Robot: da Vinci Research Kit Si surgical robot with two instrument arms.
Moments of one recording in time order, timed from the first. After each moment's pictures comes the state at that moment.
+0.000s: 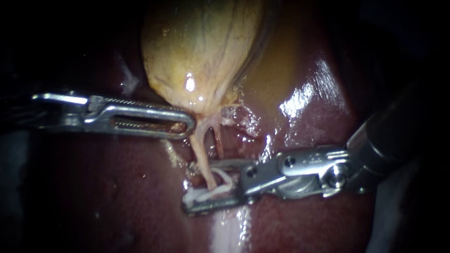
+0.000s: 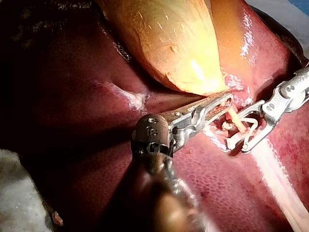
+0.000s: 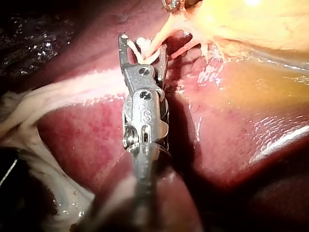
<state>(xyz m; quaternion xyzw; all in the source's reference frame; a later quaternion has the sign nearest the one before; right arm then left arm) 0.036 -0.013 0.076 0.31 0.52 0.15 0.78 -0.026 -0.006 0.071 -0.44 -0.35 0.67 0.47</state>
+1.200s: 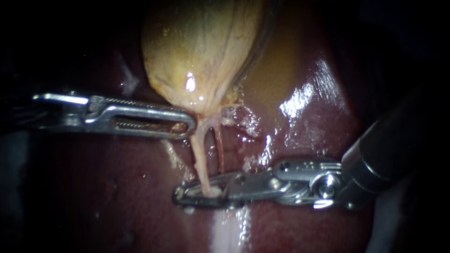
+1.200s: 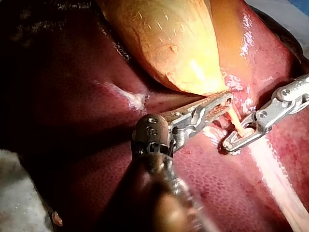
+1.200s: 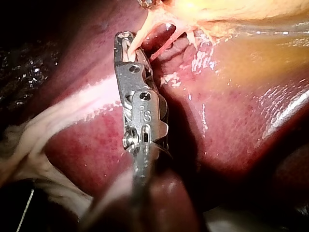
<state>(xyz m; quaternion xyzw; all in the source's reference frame) 0.035 -0.013 0.077 0.37 0.47 0.21 0.77 -0.026 -0.006 0.071 -0.44 -0.35 0.67 0.47</state>
